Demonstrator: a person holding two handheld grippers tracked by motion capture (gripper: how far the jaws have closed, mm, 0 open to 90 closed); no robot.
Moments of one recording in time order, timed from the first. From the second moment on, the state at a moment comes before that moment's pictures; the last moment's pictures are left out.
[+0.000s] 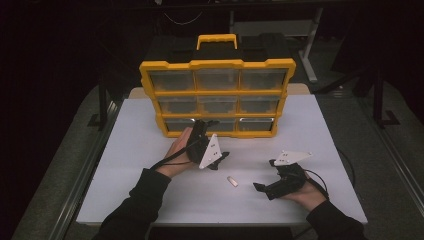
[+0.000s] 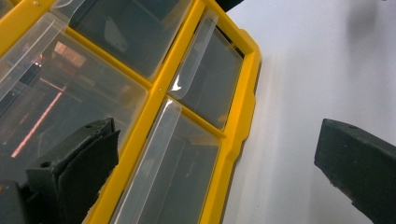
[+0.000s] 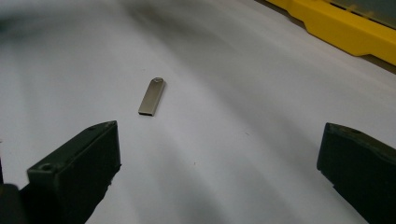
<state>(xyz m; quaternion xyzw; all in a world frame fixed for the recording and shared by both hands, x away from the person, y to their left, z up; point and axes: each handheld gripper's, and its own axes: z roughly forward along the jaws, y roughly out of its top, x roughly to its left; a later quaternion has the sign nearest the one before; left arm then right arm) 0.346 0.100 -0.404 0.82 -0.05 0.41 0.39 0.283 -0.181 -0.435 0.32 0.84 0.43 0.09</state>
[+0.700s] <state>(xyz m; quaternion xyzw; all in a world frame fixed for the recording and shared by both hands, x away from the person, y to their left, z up) 0.342 0.098 -0.406 0.81 -0.08 0.46 0.36 0.282 -0.180 -0.435 0.32 0.84 0.42 0.09</state>
